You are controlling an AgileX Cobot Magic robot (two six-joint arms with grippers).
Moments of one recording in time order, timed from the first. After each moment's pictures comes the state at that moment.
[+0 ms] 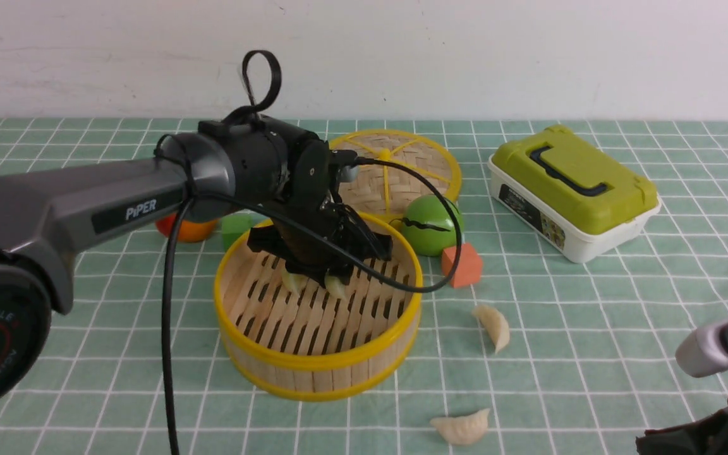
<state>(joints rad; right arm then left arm) 0.28 0.94 -0.47 0.48 0.53 -0.37 -0.50 2.11 -1.65 0.03 0.71 -0.36</state>
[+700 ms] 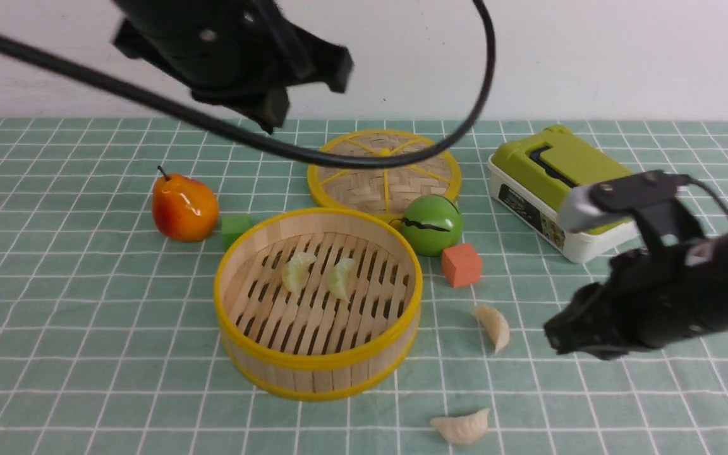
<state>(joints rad) 0.34 1.41 -0.92 0.45 0.59 -0.36 -0.58 1.54 -1.77 0.13 1.16 -0.26</state>
